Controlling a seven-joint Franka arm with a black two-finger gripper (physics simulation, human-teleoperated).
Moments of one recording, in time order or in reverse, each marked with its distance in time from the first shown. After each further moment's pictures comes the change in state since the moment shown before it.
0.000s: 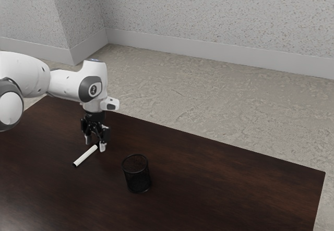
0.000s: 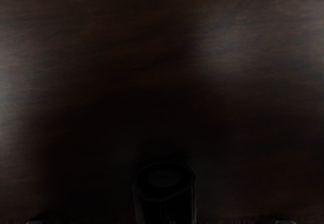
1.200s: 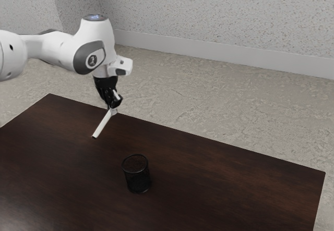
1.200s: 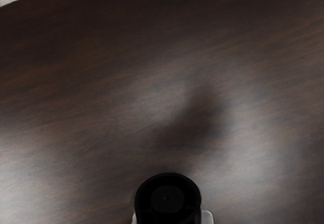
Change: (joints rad) arm -0.096 -0.401 -0.071 -0.184 0.027 0.121 0.009
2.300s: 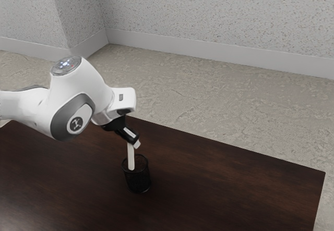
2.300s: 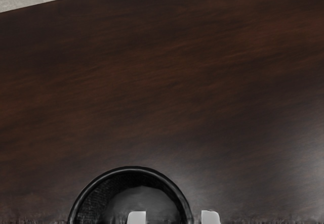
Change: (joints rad) arm -0.033 -0.563 -0.258 -0.705 -0.360 0.528 -0.137
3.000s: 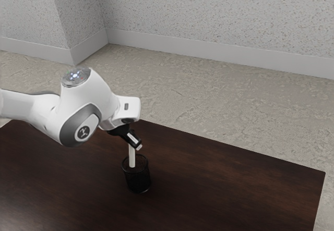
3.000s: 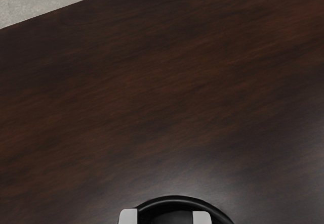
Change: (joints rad) arm 0.029 0.141 0.003 0.007 0.126 0.145 0.039
